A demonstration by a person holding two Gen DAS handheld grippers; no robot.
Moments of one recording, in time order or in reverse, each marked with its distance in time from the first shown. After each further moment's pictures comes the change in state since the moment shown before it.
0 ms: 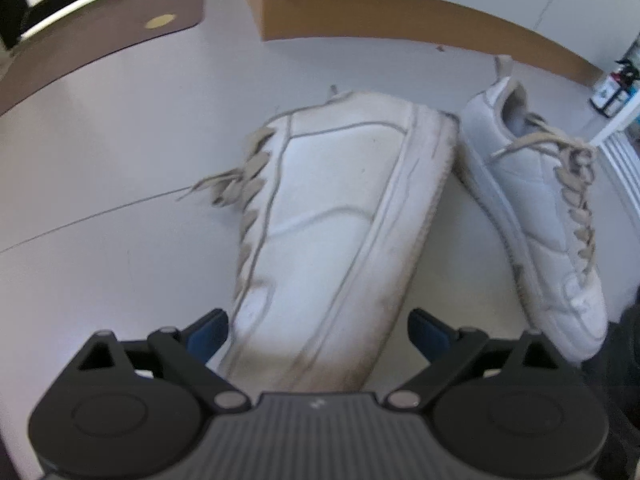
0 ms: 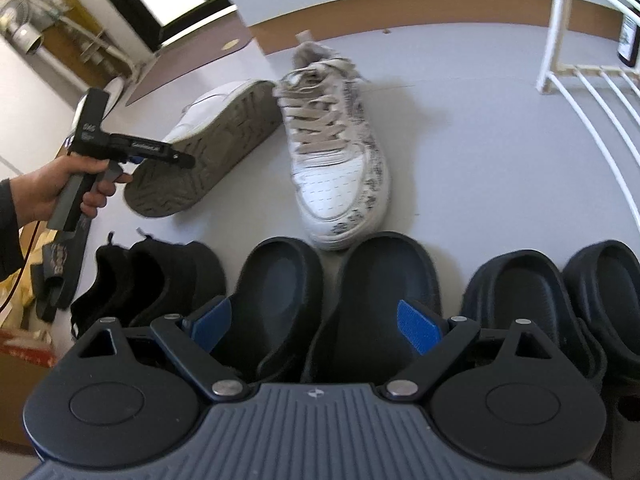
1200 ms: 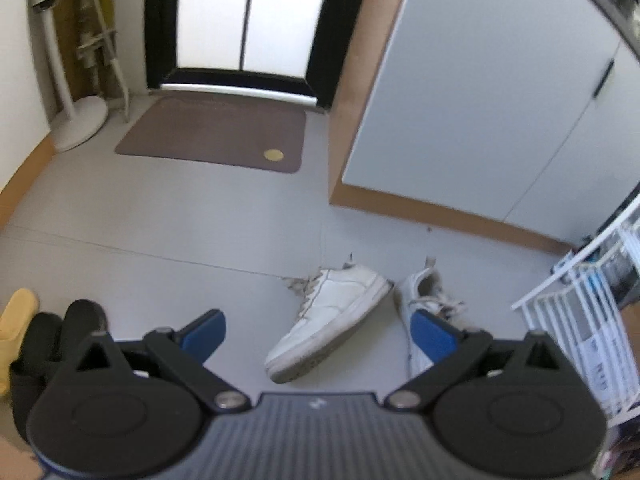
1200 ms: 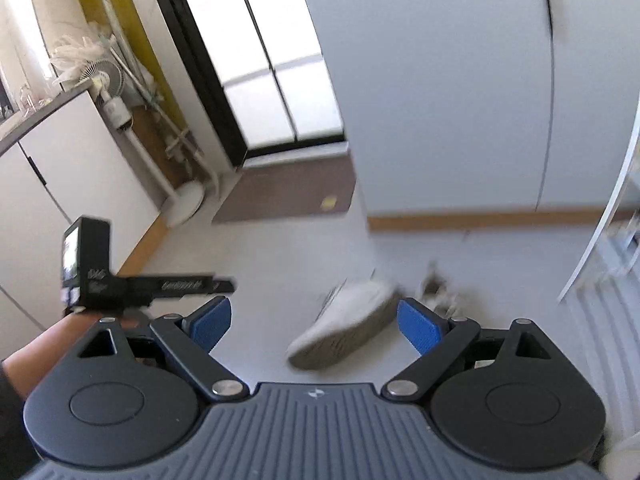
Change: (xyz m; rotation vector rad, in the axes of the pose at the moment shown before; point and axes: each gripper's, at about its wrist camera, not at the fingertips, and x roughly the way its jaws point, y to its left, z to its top) left arm -0.341 0.020 -0.025 -0.306 -0.302 0.011; right arm -0.249 0.248 0.129 -0.119 -0.387 -0.036
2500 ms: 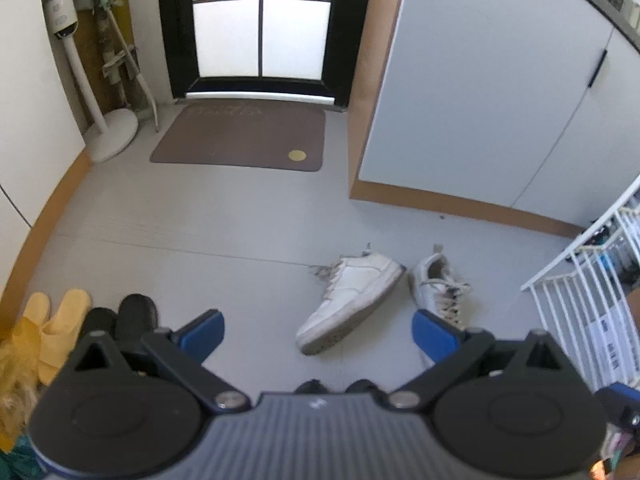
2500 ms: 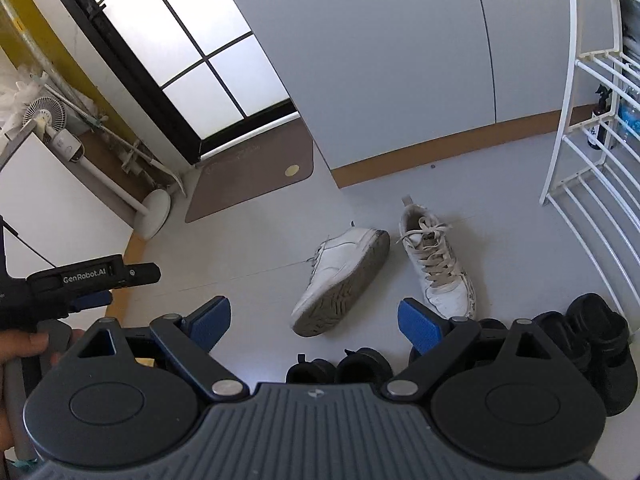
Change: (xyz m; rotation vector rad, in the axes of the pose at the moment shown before) left arm -0.048 -0.013 0.016 0.043 0.040 0.099; right arm 0.016 -0.030 -0.045 0.290 0.148 -0.034
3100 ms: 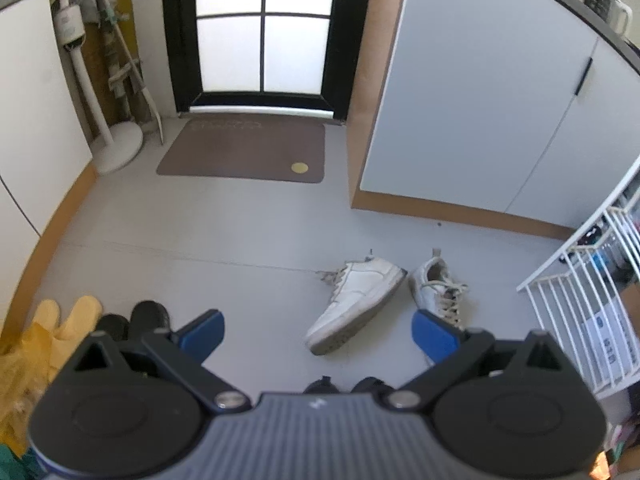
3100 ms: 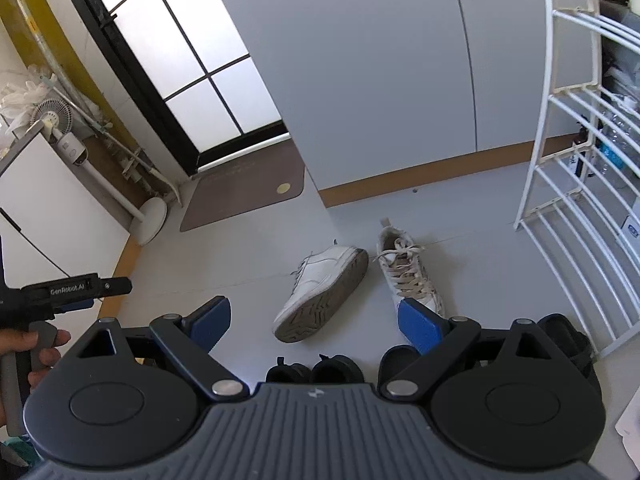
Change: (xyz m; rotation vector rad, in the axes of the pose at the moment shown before) left arm -0.037 0.019 -0.016 0.027 -0.050 0.003; right arm -0.064 -0.013 -0.005 -0.055 -0.065 -0.046
